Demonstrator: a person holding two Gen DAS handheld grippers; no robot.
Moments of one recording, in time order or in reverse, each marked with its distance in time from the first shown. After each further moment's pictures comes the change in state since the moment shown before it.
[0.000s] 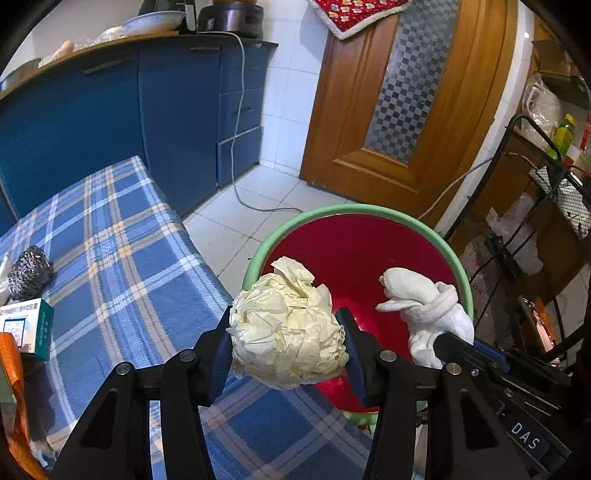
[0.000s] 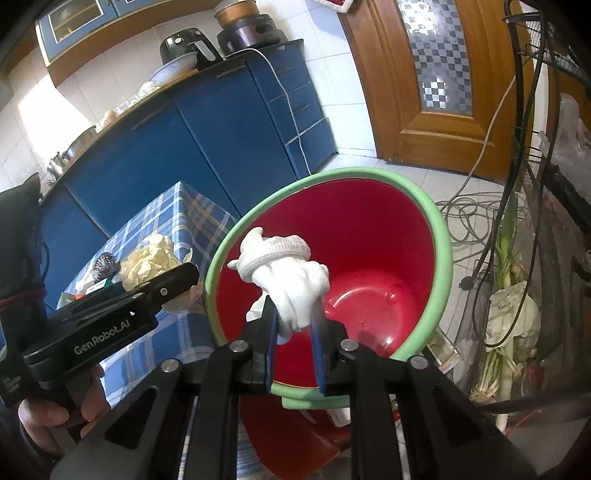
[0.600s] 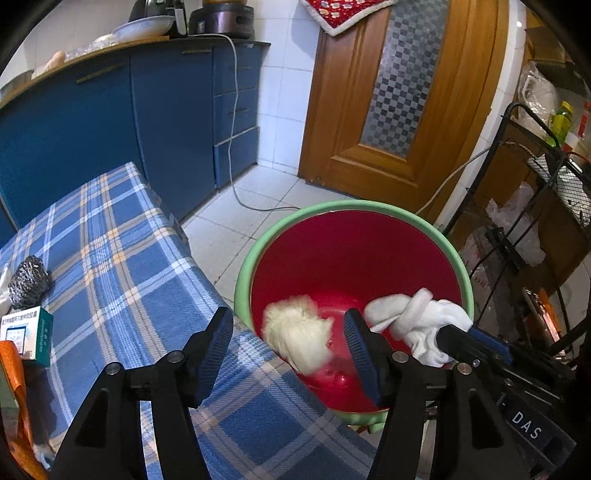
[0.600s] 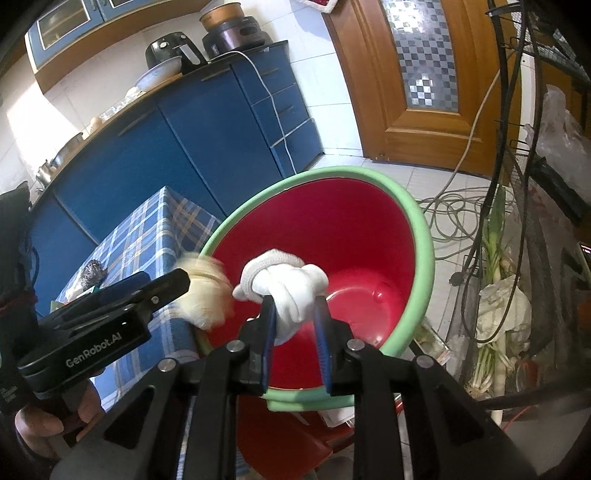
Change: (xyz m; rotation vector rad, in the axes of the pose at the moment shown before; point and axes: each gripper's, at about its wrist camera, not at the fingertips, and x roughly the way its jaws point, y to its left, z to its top) left arm 0.000 -0.009 0.000 0.041 0.000 0.016; right arm -0.001 -0.011 0.001 0.039 -0.007 -0.041
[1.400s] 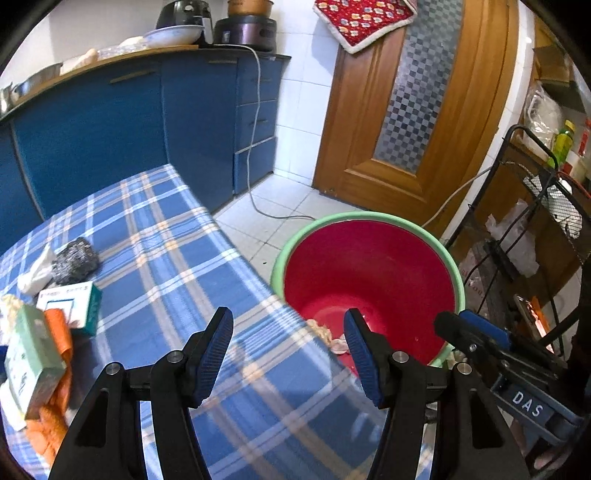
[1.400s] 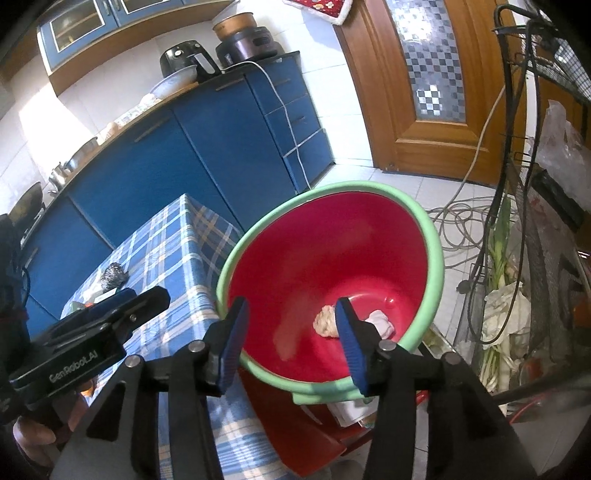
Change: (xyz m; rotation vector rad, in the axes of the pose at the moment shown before) left arm -0.053 0.024 -0.016 -0.059 -0.042 0.033; right arm -0.022 0.022 -0.001 -0.024 -0.036 0.040
